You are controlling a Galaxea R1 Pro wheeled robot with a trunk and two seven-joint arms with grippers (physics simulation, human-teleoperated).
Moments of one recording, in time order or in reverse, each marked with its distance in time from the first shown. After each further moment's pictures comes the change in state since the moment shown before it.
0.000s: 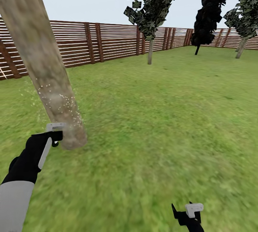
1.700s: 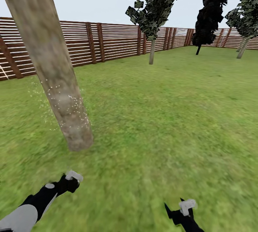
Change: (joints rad) left arm 0.061 -0.016 -0.035 0.888 -0.411 -0.857 -0.507; right arm -0.001 0.008 0.027 -0.037 0.008 0.014 0.153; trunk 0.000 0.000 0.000
